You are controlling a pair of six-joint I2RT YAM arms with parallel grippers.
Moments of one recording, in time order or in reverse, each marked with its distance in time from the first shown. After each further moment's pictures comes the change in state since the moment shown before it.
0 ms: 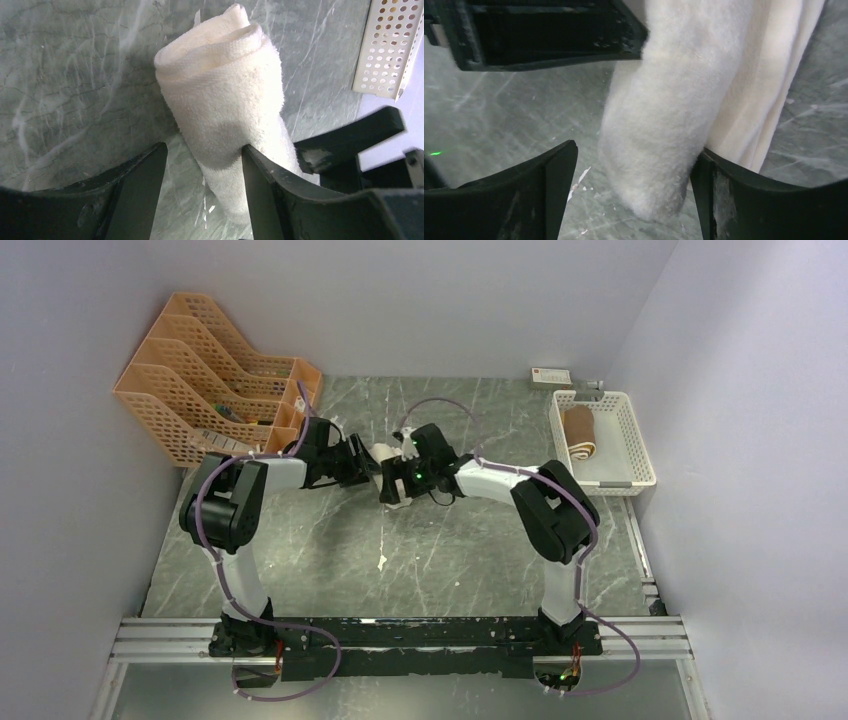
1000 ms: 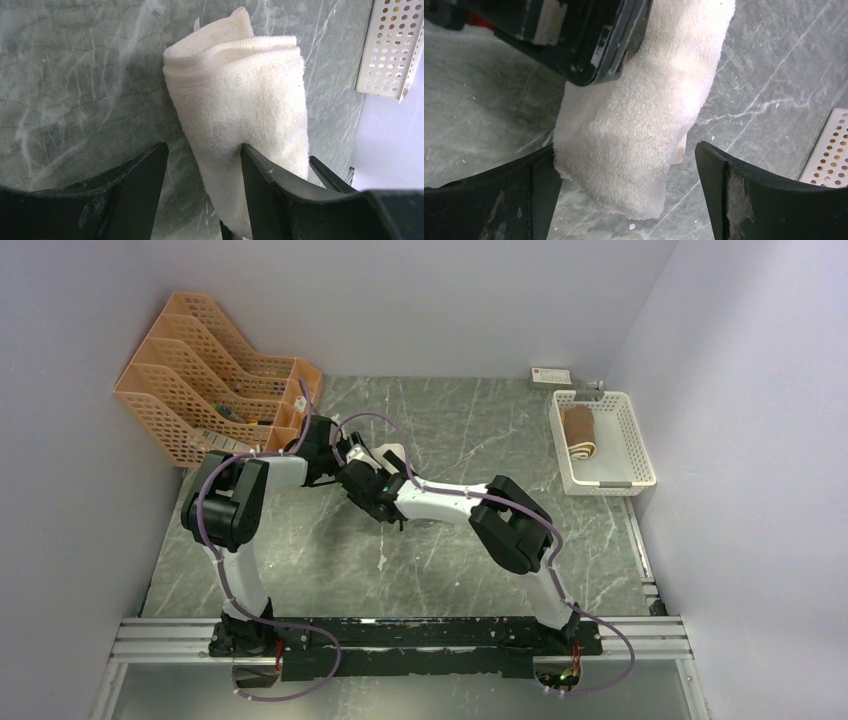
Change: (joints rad) left arm -0.001 0.015 0.023 -0.010 0.001 0.018; right arm 0.362 0.162 0.330 -0.418 1.051 -0.335
